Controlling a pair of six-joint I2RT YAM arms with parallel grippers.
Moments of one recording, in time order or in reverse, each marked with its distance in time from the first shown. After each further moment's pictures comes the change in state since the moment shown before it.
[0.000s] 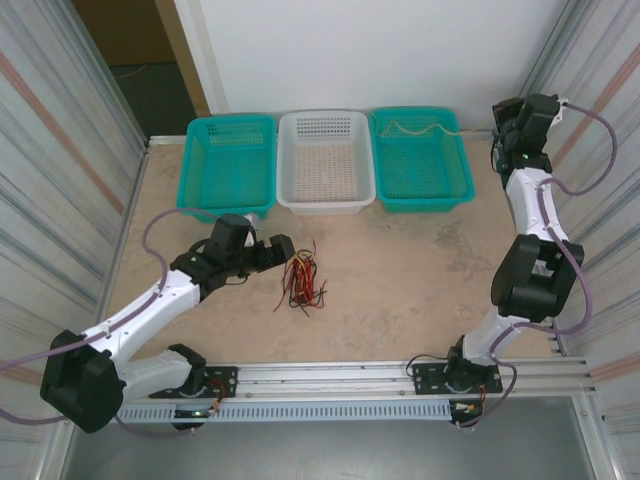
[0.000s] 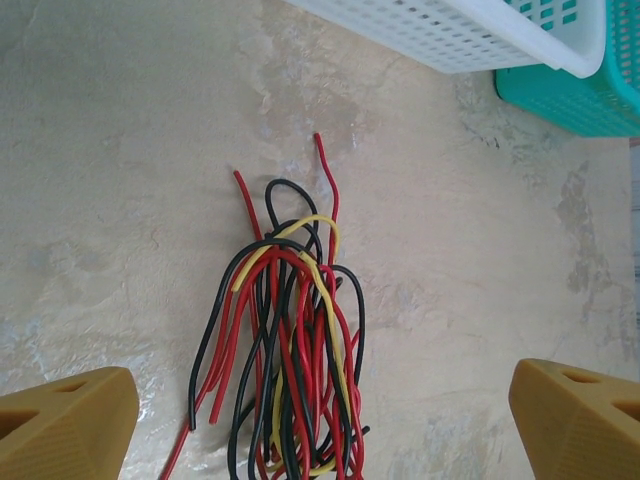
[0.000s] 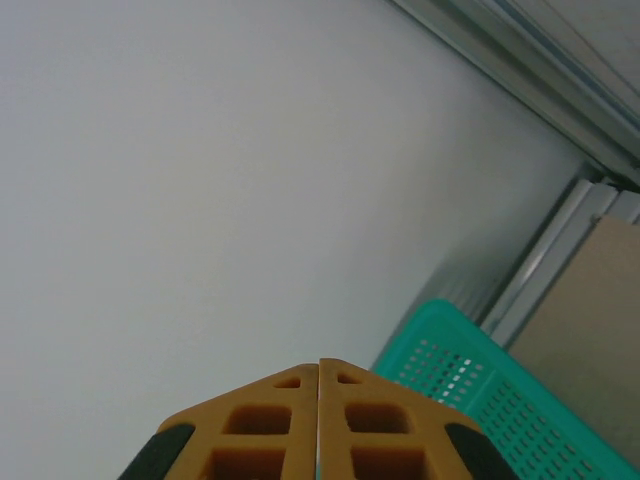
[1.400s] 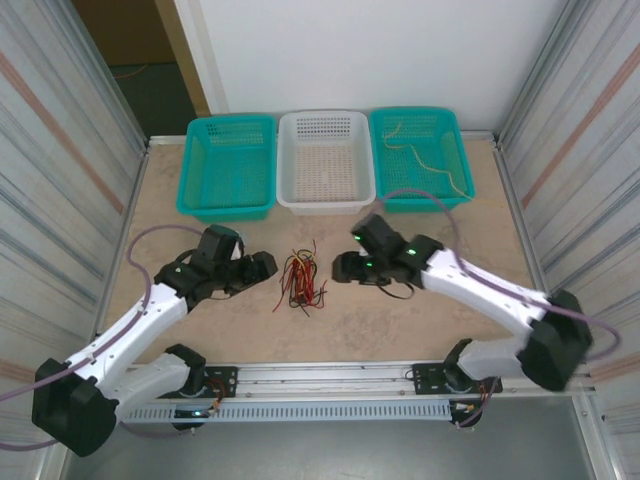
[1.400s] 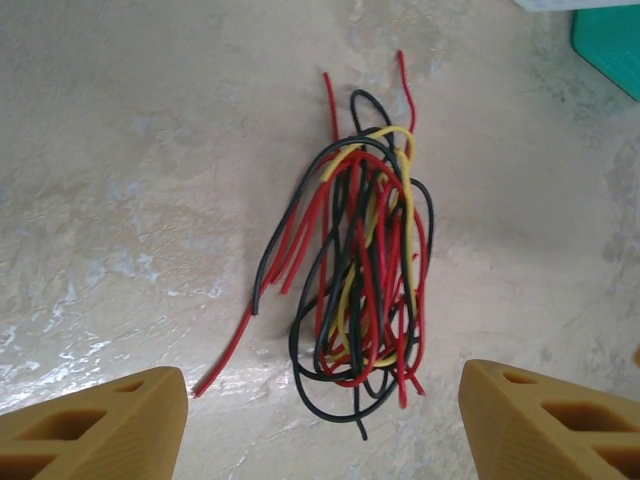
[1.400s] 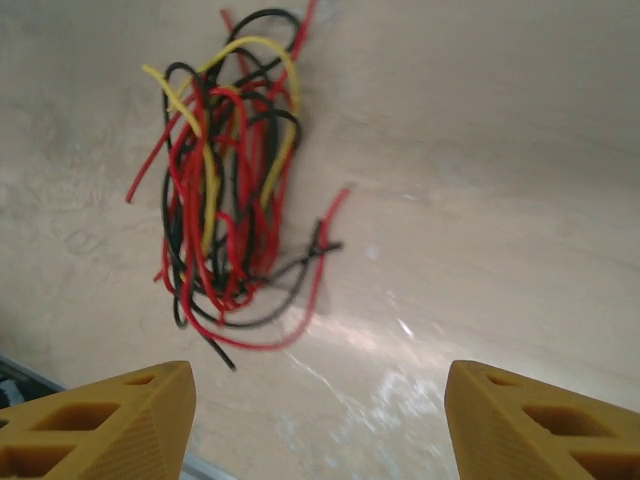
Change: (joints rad) left arm 0.053 -0.134 -0.051 -0.209 0.048 -0.050; right arm 1.076 -0.342 -0.477 -0.712 -0.060 -0.263
